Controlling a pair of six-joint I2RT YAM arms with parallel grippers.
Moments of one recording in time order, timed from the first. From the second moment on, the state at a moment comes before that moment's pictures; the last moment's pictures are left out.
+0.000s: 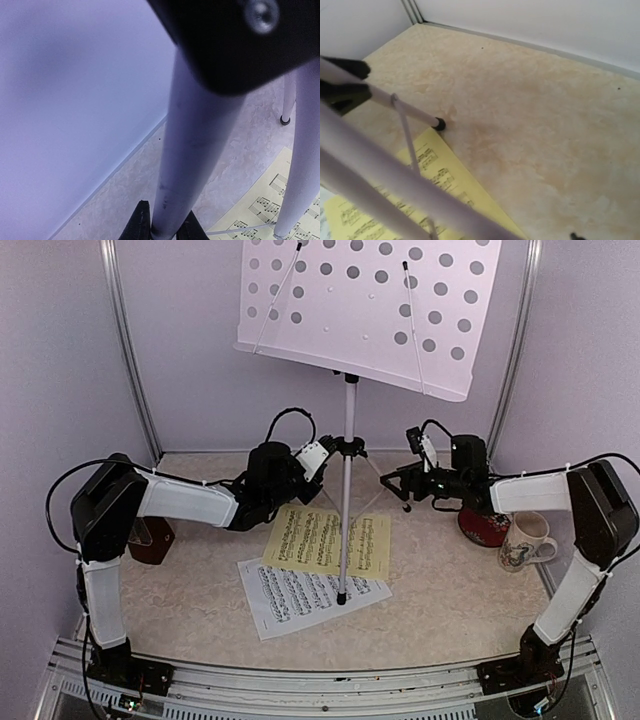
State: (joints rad) left arm -0.77 2.00 1.27 0.55 -0.20 0.47; right arm 0.36 1.70 0.97 0.39 -0.54 0.08
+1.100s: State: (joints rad) left arm -0.80 1.49 0.87 0.08 -0.18 -0.18; right arm 0.67 1.60 0.86 0.49 -0.42 0.55
